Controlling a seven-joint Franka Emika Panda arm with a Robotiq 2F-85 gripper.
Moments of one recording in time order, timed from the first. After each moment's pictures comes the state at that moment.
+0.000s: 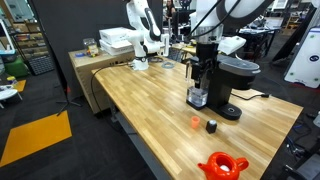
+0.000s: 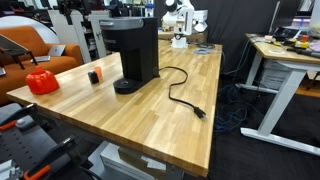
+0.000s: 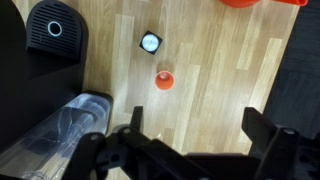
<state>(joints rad) 0.26 0.22 0.27 -1.95 -0.09 2.12 0.20</state>
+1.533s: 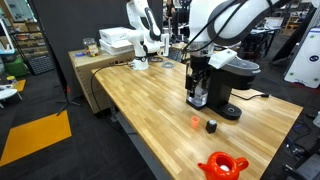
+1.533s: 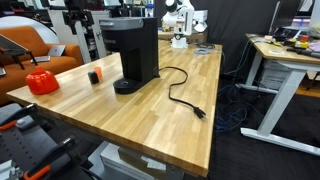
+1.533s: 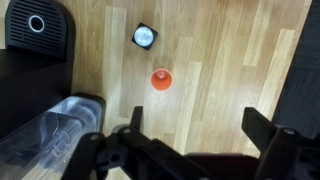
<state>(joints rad) 0.29 0.32 0.25 -1.92 -0.12 2.19 0.25</state>
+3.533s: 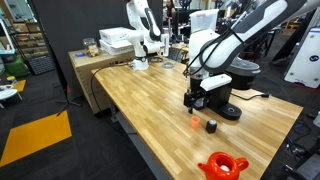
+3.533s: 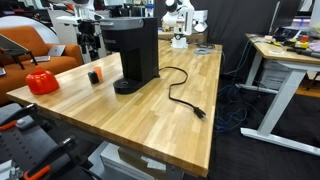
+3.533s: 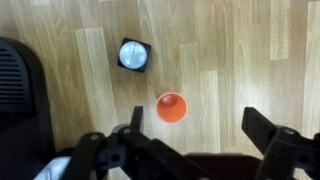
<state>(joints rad) 0.30 0.51 0.18 -1.91 -0.02 2.31 0.36</state>
